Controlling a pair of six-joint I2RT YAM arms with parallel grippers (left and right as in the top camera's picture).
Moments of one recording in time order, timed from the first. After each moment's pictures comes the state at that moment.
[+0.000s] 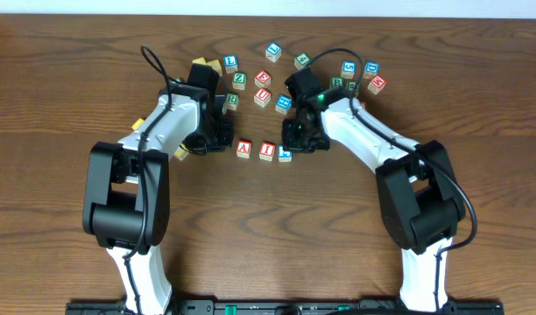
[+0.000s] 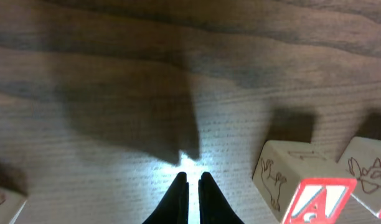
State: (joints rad) left arm -0.20 2.02 1.38 -0.82 0.18 -0.19; right arm 0.49 2.12 1.54 -0.81 -0.18 0.50
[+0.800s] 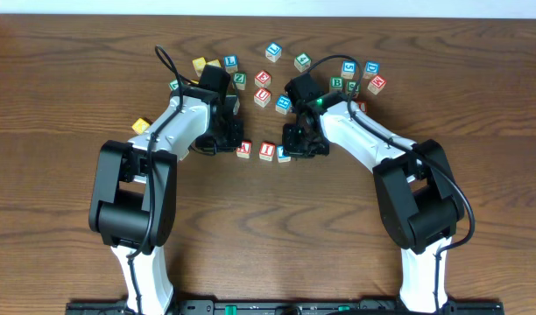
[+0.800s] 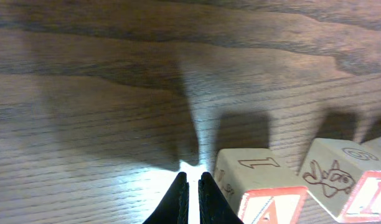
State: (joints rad) left arm -0.25 2.03 1.38 -0.78 0.21 -0.19; right arm 0.49 2.12 1.51 -0.79 -0.19 0.52
